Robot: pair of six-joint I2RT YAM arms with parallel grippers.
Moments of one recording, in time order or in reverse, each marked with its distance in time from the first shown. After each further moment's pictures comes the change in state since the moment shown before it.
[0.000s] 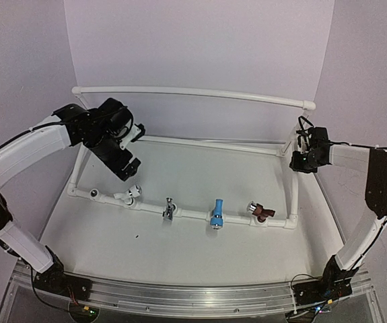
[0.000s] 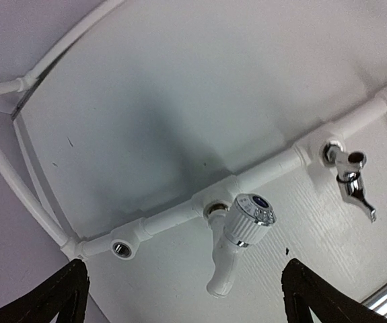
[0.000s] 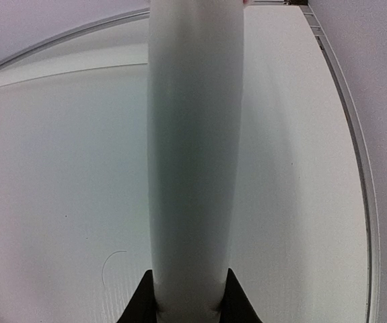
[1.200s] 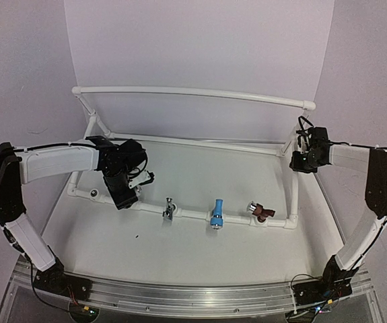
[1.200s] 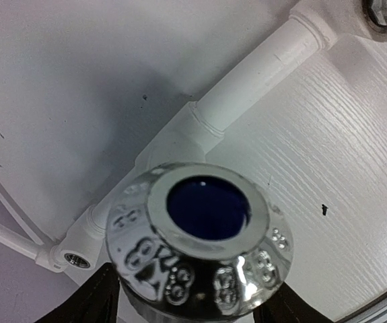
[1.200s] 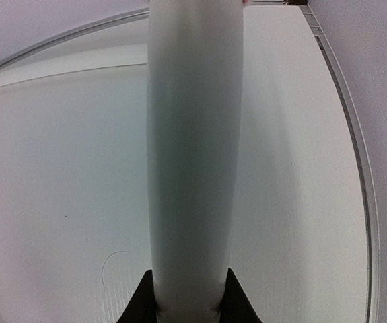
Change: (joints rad) left arm 0.000 0.147 -0.269 0.100 0.023 0.234; right arm 0.001 0.000 0.000 0.000 0.003 0.003
